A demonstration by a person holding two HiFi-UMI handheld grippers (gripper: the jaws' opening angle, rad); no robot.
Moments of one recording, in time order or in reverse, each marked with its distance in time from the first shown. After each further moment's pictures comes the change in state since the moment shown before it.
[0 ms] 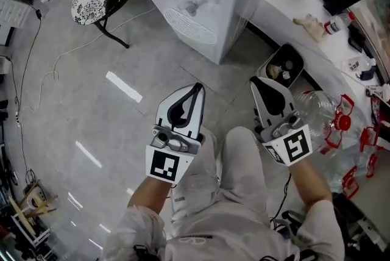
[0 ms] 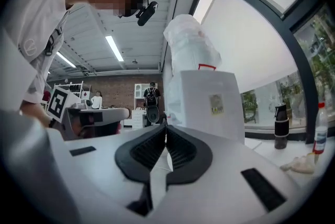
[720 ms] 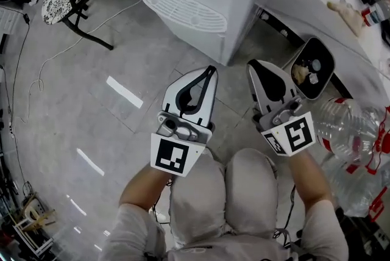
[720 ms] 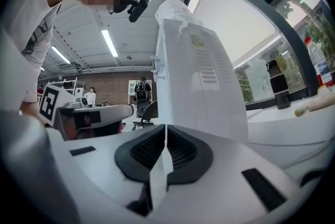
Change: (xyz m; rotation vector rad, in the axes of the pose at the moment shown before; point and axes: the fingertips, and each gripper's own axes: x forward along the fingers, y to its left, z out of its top) left arm 0.040 0.026 -0.229 0.049 -0.017 -0.070; right arm 0.057 -0.055 -0.228 0.022 -0.020 -0.054
